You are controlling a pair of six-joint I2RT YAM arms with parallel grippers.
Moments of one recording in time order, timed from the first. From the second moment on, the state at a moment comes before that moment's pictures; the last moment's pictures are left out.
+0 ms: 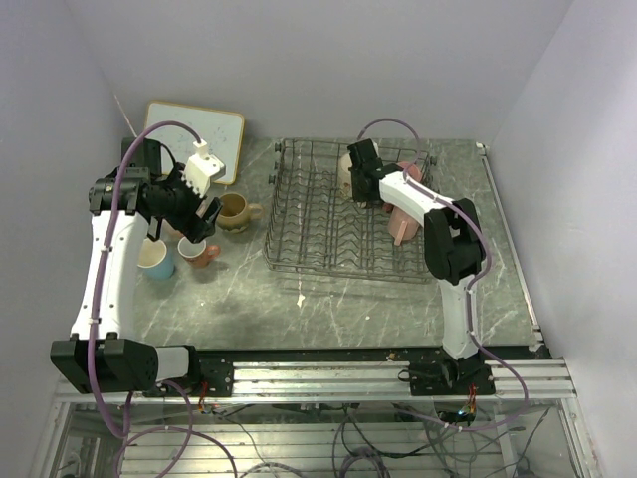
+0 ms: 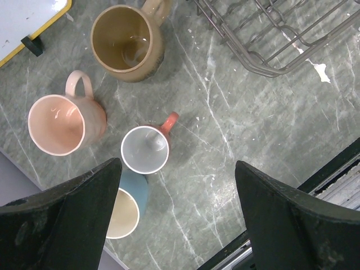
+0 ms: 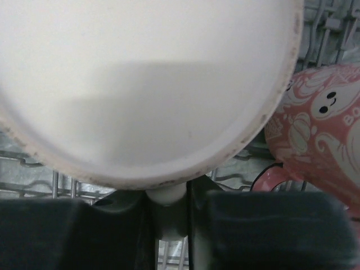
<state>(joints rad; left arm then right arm) 0.02 1.28 1.46 -1.15 0.43 0.70 0.44 2.18 1.72 -0.45 0.29 0.25</state>
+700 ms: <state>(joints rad) -0.03 1.24 1.38 -1.09 0.46 0.67 0.44 1.99 1.67 -0.45 0.28 0.25</state>
